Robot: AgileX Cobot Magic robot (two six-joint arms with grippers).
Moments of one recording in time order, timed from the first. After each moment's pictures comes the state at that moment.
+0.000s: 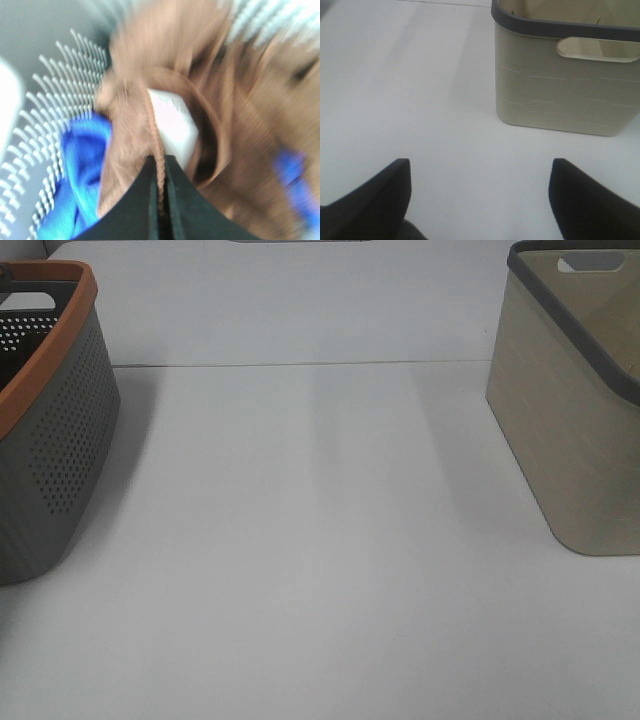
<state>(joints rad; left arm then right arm) 0.16 2.29 -2.30 0.09 1.21 -0.26 0.03 0.00 -0.50 0.08 1.07 -0.05</state>
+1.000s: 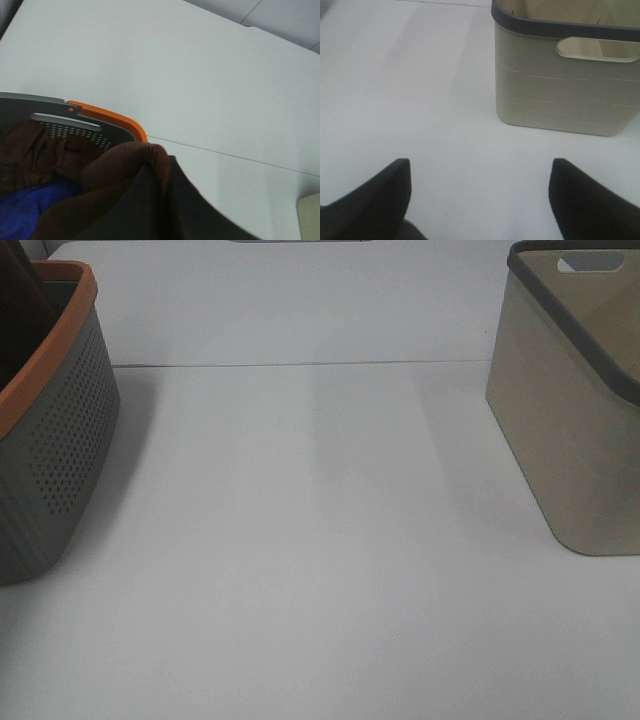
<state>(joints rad) 0.16 1.86 -2.35 -0.33 1.22 -0.18 0.03 0.00 -0.50 0.08 1.07 -0.05</state>
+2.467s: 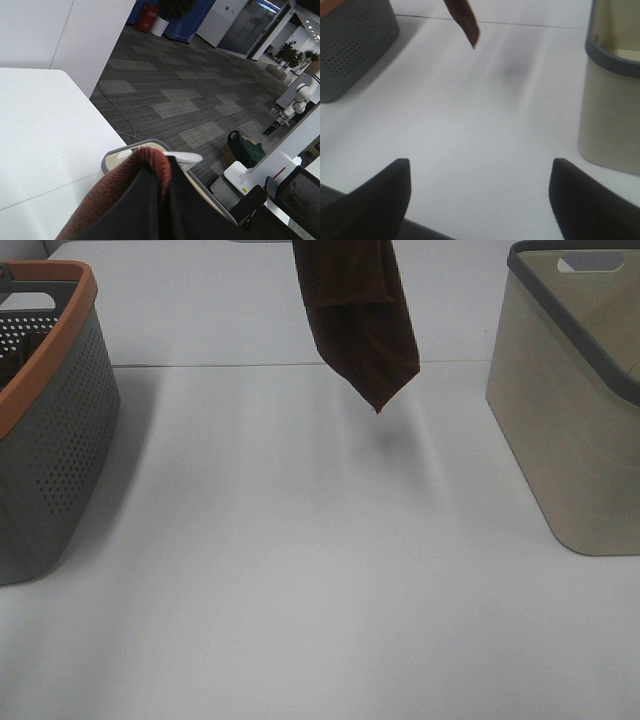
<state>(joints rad) -0.37 1.83 -2.35 -0.70 0.86 0.03 0.03 0.15 -0.51 0.42 0.95 -0.25</state>
